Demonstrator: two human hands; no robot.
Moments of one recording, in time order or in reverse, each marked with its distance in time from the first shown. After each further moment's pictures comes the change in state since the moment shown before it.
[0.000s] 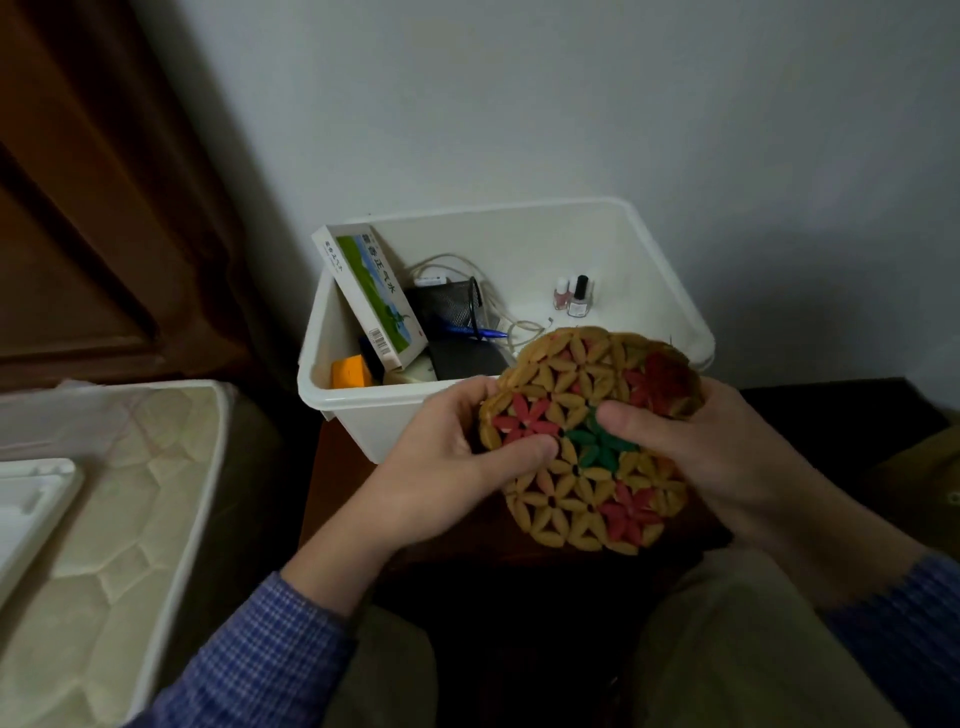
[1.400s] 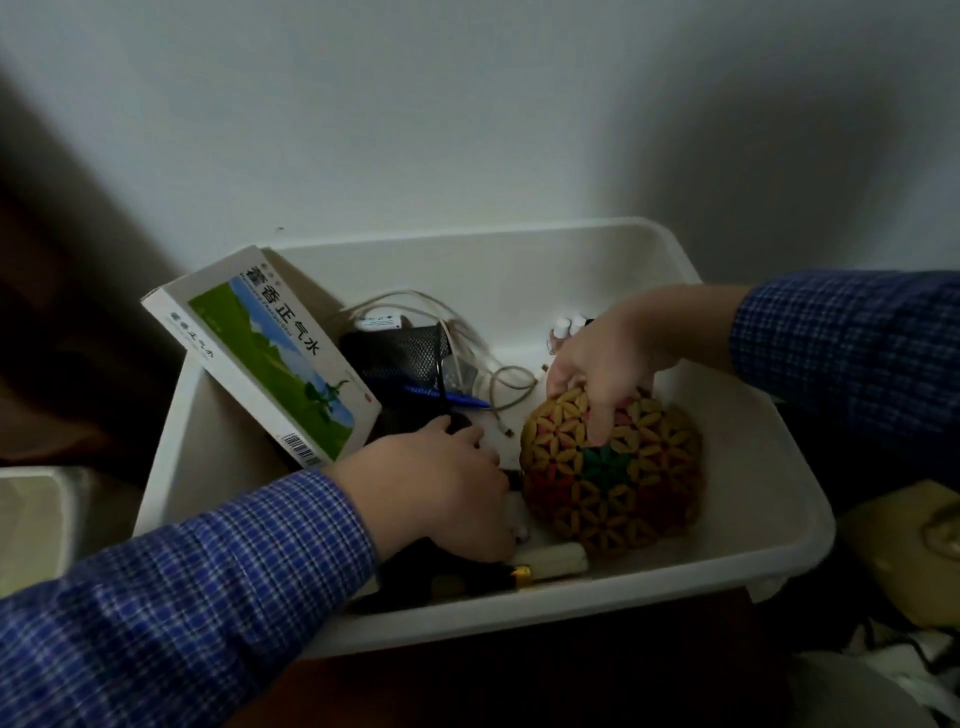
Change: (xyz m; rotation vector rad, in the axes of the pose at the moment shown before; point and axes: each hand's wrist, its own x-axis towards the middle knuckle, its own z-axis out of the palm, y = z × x) left_hand 0.202 -0.051 -0.046 1.569 -0.903 -0.284; right_hand 0.285 -0.035 -0.028 -1.335 -0.740 0.702
